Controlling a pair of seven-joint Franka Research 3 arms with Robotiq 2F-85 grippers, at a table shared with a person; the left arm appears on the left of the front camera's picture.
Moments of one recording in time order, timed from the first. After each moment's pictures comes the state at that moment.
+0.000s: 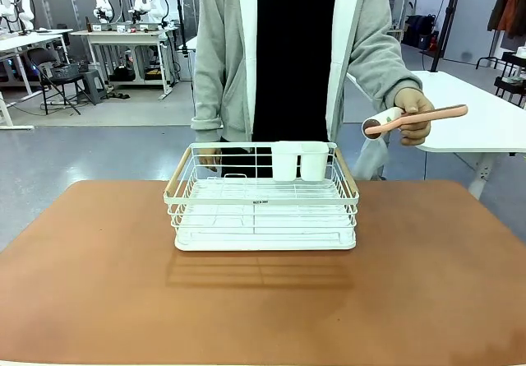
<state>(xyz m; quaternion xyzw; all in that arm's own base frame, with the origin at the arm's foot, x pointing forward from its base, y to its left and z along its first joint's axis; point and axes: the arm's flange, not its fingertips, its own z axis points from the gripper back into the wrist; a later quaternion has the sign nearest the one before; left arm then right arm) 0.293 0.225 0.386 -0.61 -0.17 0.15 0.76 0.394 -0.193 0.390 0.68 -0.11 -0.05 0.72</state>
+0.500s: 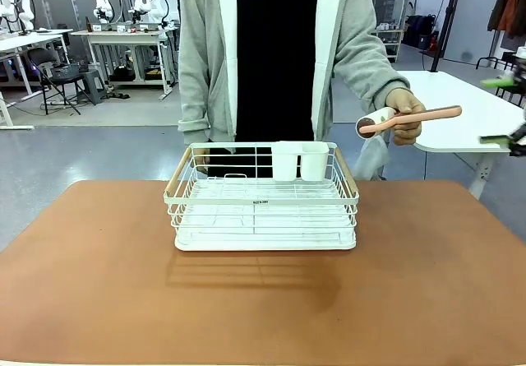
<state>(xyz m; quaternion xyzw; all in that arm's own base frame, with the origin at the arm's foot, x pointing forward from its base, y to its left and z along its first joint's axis) 0.293 0.225 0.385 -0.61 -0.17 0.15 0.76 0.392 -0.057 0.468 0.60 -0.08 -0.19 0.77</state>
